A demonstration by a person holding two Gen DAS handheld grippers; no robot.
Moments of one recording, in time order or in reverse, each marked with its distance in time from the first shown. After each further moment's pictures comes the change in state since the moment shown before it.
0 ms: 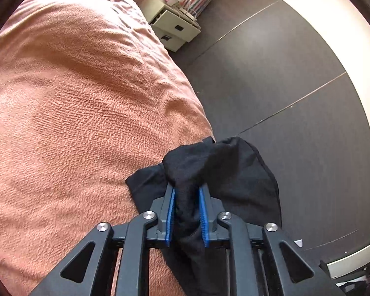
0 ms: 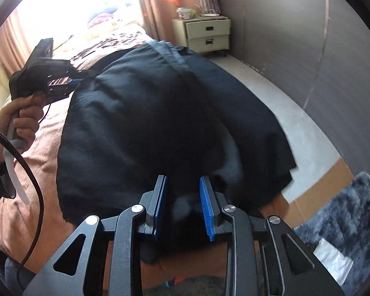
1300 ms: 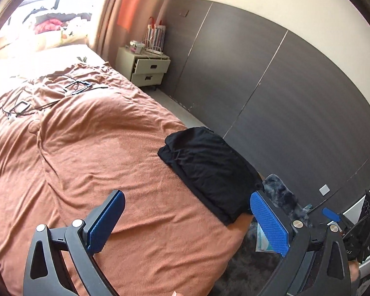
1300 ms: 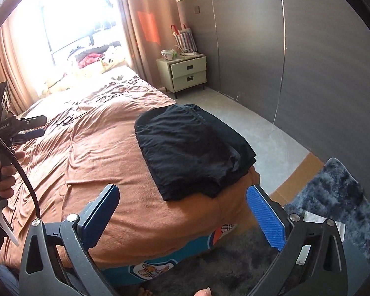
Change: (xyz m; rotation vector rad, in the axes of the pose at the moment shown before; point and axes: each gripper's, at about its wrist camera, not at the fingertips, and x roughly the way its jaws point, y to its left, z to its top) left arm -0.281 -0.079 -0.102 0.408 -0.113 0.138; right arm -0.214 0.116 -0.048 0.079 -0.193 -0.102
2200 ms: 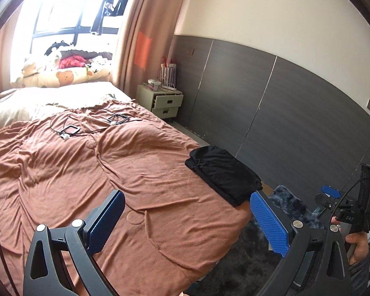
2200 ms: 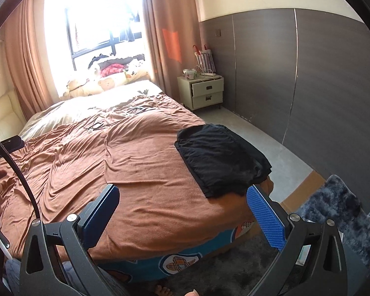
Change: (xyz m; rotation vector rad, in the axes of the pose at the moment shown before) left arm -0.208 0.011 -0.080 0.053 -0.203 0.106; right arm -0.078 0.076 -0.034 -0.078 -0.115 0.051
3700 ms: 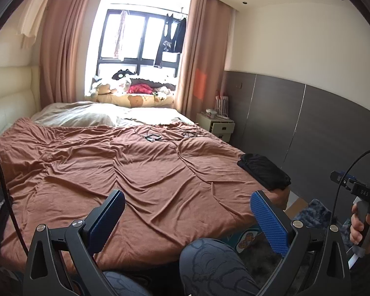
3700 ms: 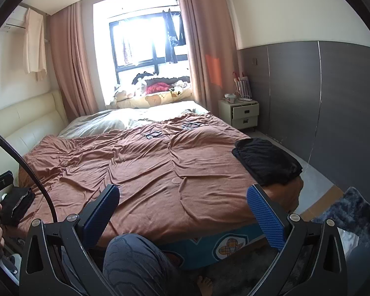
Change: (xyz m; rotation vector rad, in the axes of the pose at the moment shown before) left arm -0.280 0.021 -0.162 -0.055 -0.208 0.319; right arm -0.085 0.067 -0.107 -0.073 -0.129 0.157
